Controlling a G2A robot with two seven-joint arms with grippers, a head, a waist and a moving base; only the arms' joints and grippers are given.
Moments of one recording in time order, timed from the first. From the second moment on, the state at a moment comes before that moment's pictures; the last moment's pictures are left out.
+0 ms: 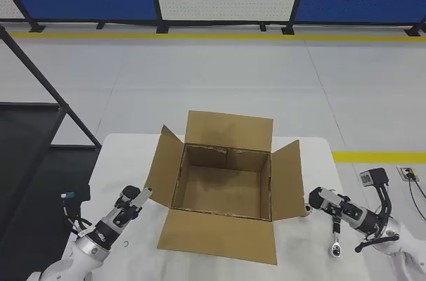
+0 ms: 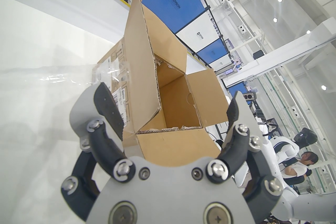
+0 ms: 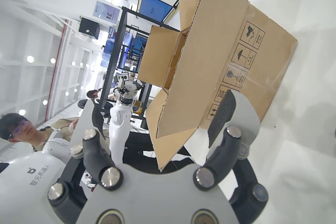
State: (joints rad) left arm 1.50 -1.22 -1.71 -2.03 0.23 -0.22 -0.50; right arm -1.31 -1.05 1.73 -1.75 0.31 -0.24 0.93
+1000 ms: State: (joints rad) left arm 1.60 -1.20 -1.77 -2.05 0.16 -0.28 -0.45; right arm -1.10 -1.07 1.50 -1.64 0.31 -0.25 0.84
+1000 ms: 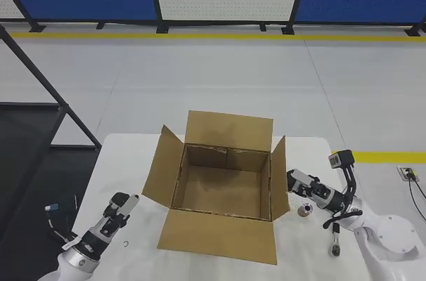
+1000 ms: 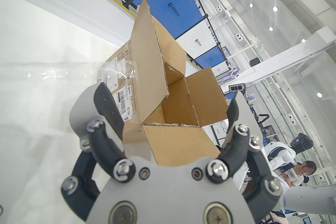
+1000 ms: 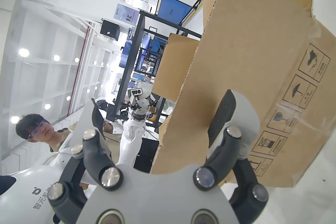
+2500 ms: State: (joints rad) left arm 1.54 -1.20 -1.65 -2.05 0.42 -0.15 -0.32; right arm -1.27 -1.03 1.66 -1.67 0.32 -0.30 0.85
